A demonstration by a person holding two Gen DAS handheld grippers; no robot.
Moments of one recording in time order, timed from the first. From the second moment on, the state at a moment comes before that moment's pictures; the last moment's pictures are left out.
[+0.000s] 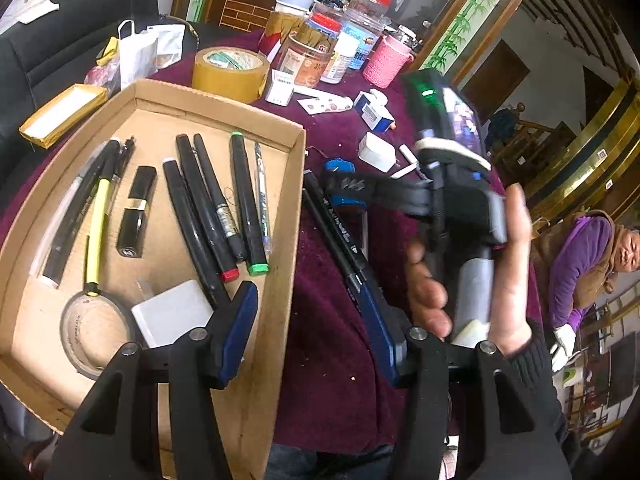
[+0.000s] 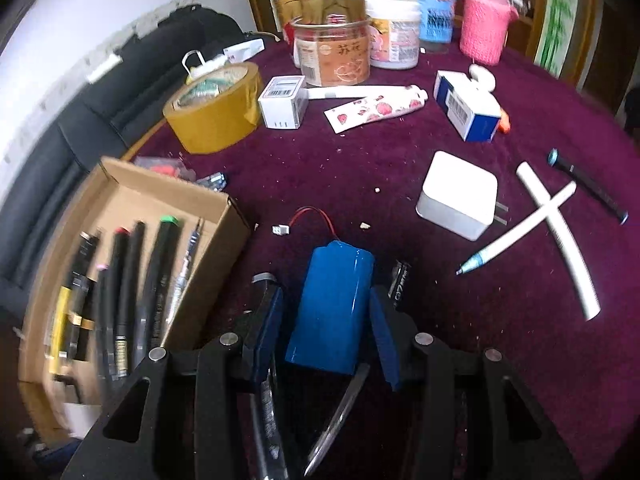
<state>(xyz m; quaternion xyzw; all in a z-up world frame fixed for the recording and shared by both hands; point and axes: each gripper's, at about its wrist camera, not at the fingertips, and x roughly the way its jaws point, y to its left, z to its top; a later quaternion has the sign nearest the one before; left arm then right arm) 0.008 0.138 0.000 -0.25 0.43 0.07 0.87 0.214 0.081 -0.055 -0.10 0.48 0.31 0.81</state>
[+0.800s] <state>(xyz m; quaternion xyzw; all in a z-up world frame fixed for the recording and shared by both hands) 0.067 0.079 0.005 -0.17 0.47 0.02 0.87 0.231 -0.067 -0.052 0.01 0.47 0.32 0.82</state>
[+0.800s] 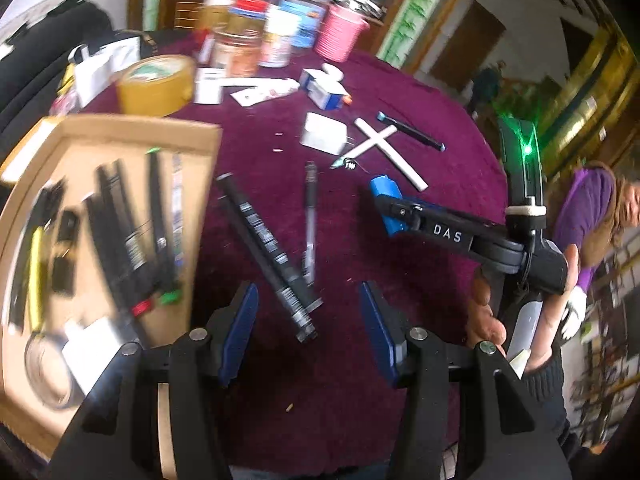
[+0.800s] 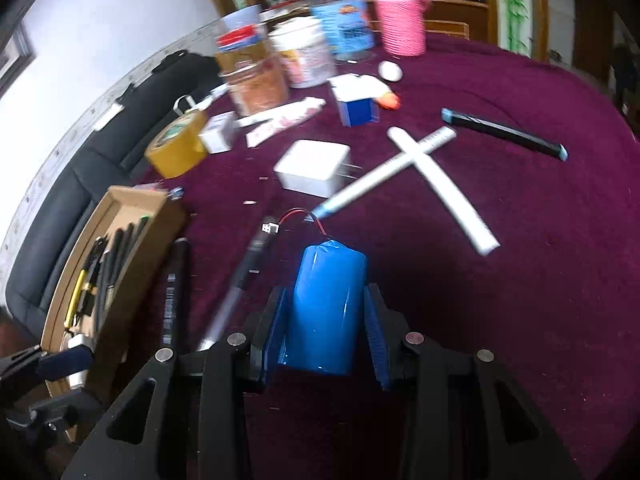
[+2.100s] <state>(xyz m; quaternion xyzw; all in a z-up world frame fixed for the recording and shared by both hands) 0.105 0.058 0.001 -0.20 0.48 -0.02 0.86 0.226 -0.090 -0.056 0.07 0.46 0.36 0.81</state>
